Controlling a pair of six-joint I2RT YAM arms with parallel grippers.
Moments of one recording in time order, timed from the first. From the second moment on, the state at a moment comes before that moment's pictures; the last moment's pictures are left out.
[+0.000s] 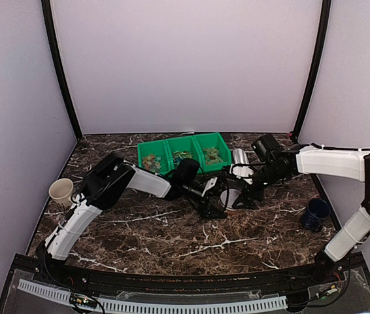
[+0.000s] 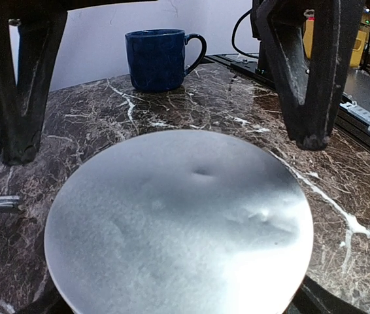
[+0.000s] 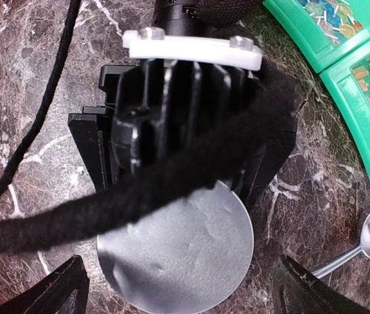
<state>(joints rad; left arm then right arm) -0.82 2.61 1.74 0.32 1.06 0.49 0.55 1.55 1.01 -0.55 -0.35 -0.67</state>
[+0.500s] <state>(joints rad) -0.82 2.61 1.74 0.31 1.07 0.49 0.55 1.65 1.07 -0.55 -0.43 -0.71</state>
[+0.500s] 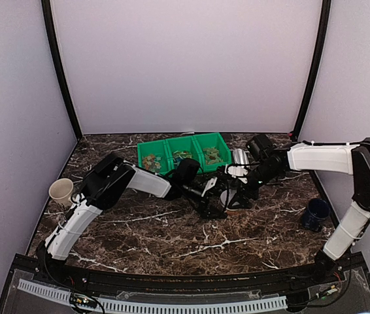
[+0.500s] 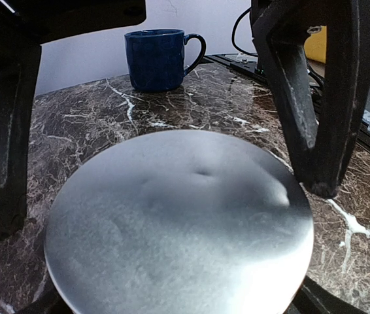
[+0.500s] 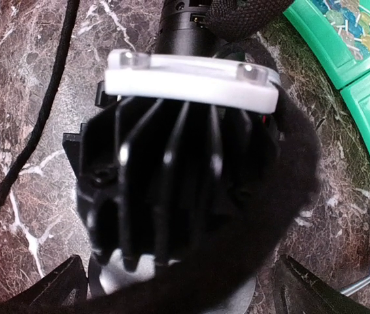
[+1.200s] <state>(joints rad) -0.82 2.61 1.74 0.31 1.07 0.49 0.54 1.70 1.12 -0.58 -0.48 -0.70</state>
